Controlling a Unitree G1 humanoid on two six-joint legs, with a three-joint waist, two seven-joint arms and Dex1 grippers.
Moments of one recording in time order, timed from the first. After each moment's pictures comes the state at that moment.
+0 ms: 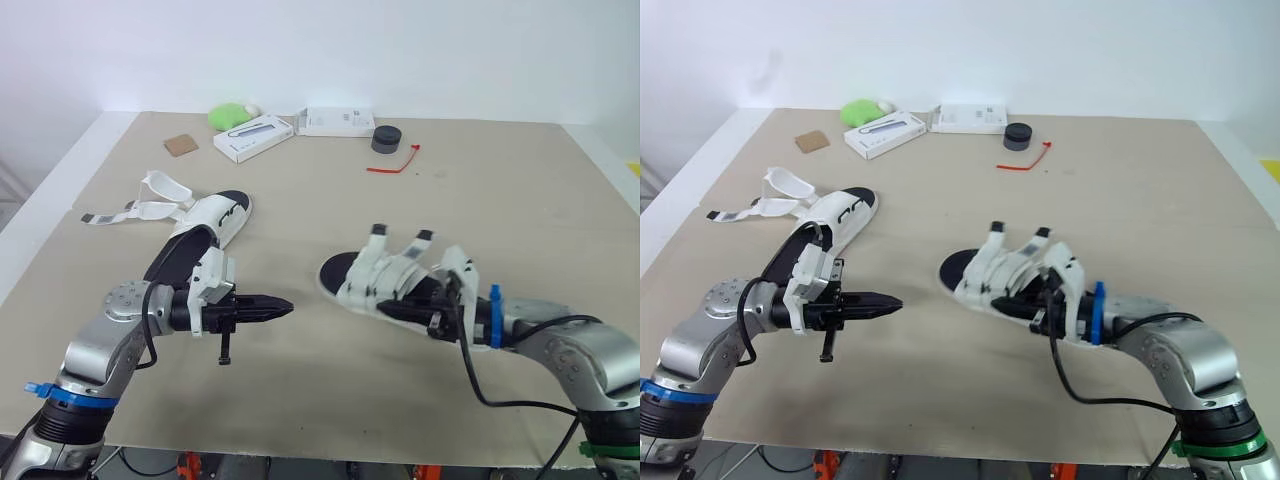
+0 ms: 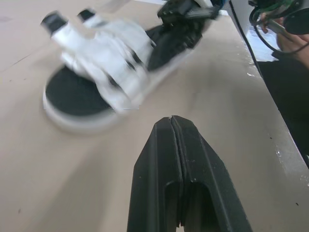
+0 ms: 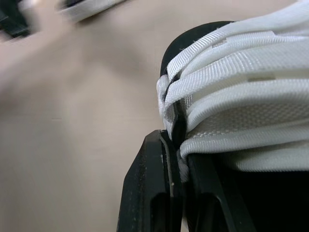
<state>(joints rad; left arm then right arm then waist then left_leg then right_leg) -0.25 0.61 -0.01 -0.26 -0.56 0.40 -1.18 -0.26 -0.77 -0.14 -0.29 0.73 0.89 0.70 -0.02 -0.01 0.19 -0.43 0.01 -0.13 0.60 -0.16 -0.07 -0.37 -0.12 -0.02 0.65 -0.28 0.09</state>
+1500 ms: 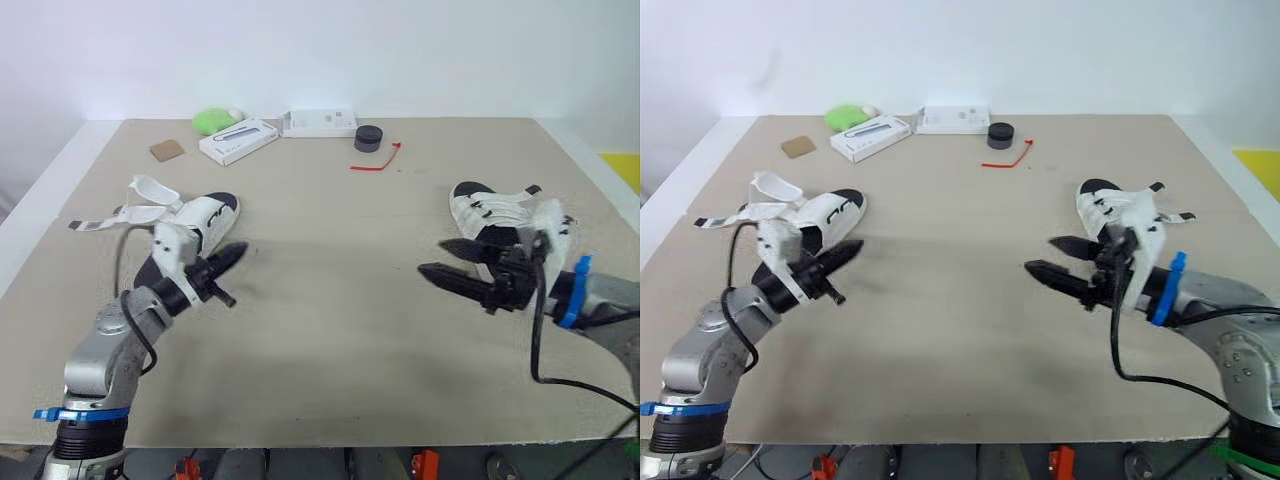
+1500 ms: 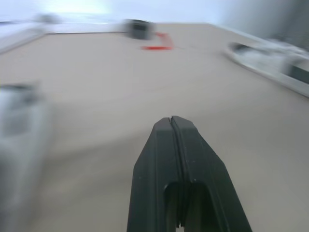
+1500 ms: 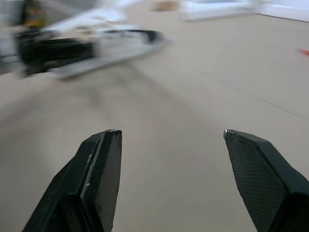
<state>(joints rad) -0.22 0.41 0.24 -0.25 -0.56 0.51 -0.53 -0.25 -0.79 -0.31 -0.50 0.82 0.90 0.78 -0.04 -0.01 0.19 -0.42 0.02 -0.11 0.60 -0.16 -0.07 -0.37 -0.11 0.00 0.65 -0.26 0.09</state>
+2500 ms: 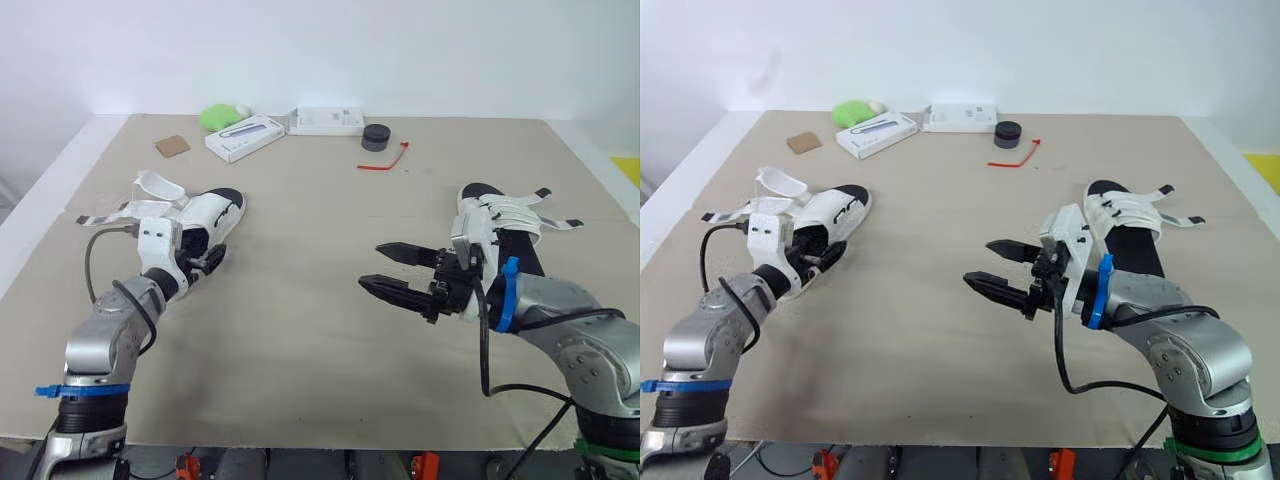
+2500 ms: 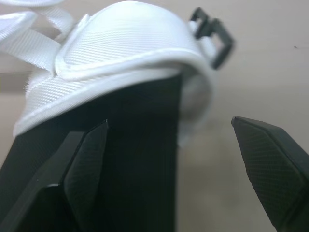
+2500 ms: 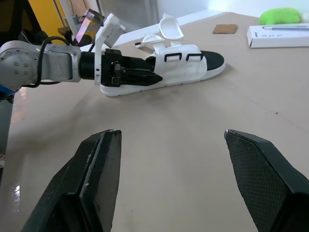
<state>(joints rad) -0.41 0.41 0.18 -0.01 -0.40 0.61 -0.27 -0.29 -0.70 -0.15 -0.58 0.81 0.81 0.70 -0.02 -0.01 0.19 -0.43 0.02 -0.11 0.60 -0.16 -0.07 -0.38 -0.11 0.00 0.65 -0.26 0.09</state>
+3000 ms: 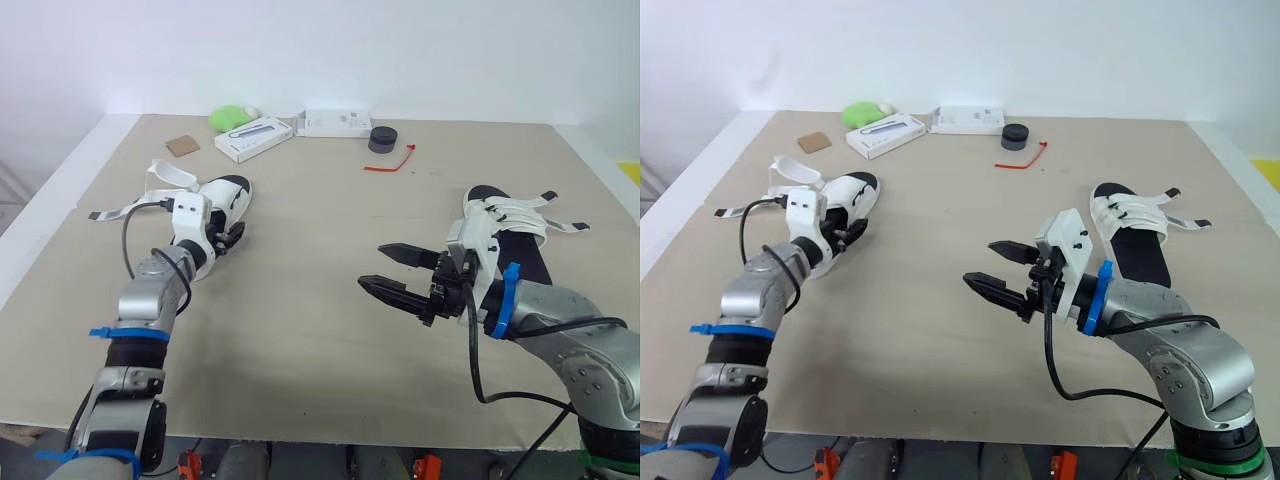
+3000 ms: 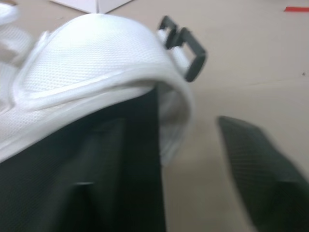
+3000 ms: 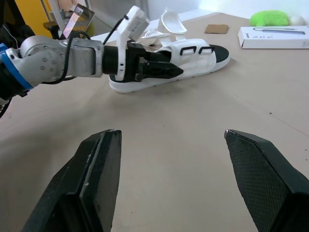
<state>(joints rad) -0.65 0.34 0.10 0.39 -0.26 0.39 -0.36 -0.25 -0.71 -0.15 -0.63 0.81 0.81 0.62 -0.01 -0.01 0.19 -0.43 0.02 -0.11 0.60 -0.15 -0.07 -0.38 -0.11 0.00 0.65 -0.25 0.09</state>
